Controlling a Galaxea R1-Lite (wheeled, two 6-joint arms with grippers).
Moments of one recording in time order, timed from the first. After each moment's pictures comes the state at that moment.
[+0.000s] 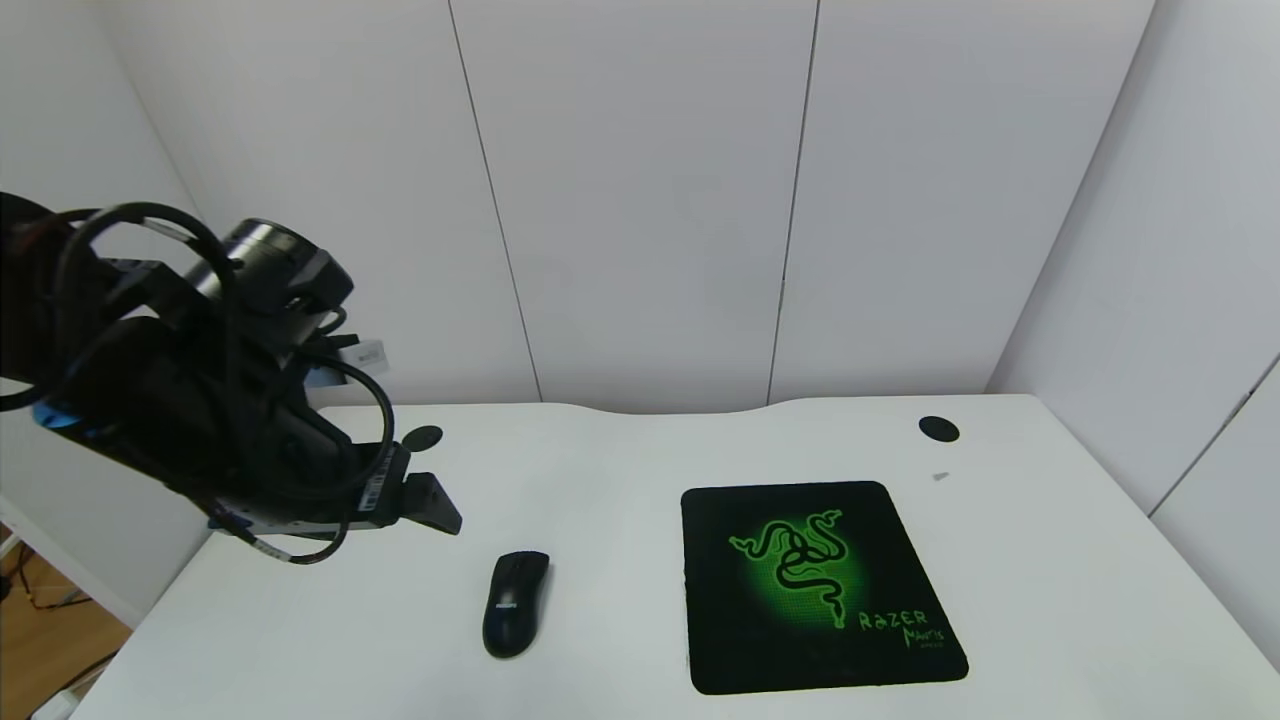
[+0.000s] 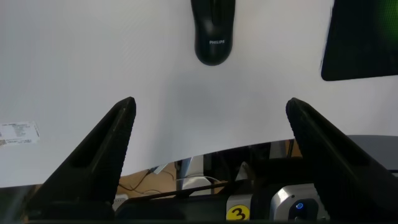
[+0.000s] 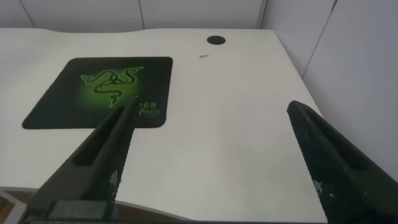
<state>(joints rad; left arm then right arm) -0.26 1.68 -1.40 0.83 0.01 -0.28 0.00 0.00 0.00 0.00 0.00 0.02</state>
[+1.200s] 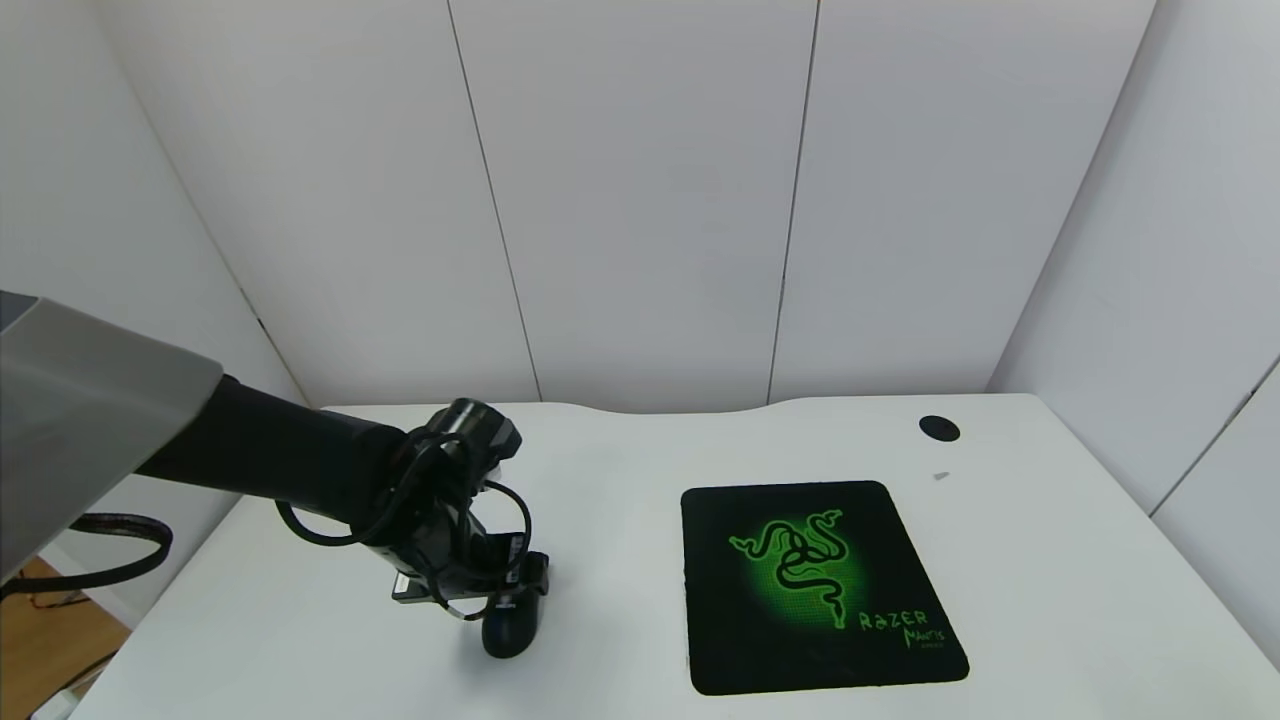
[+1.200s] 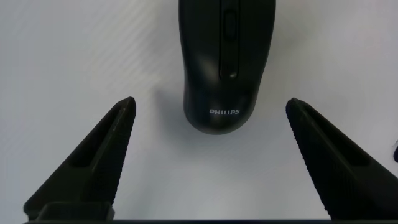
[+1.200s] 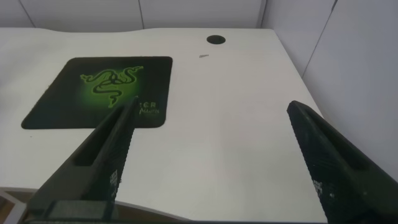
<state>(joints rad) -0.33 2.04 -1.14 0.31 0.09 -0.40 0.00 0.00 0.00 0.00 0.00 0.02</state>
